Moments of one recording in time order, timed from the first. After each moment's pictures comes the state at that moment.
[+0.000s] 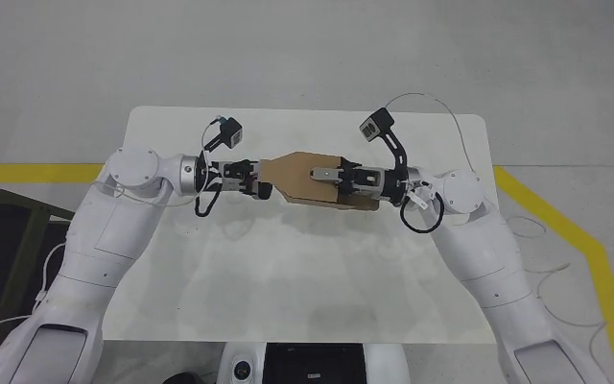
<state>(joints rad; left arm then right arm) 0.78 -1.00 -1.12 -1.31 -0.44 -0.06 -1.27 -0.85 -1.22 1.09 -1.41 0.51 -0.25 1.10</state>
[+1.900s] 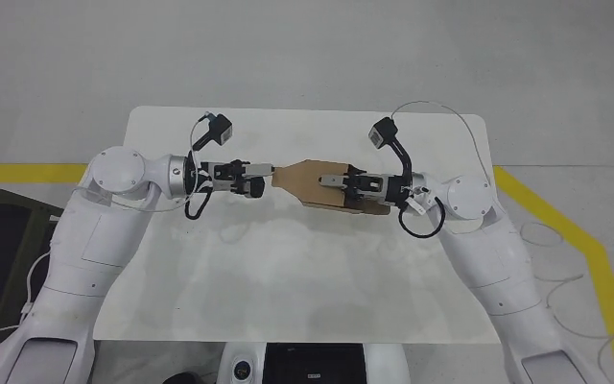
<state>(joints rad) 0.83 -0.97 -1.17 -1.43 -0.38 -0.05 -1.26 -0.90 -1.19 1.12 -1.46 0.35 -0.18 1.06</state>
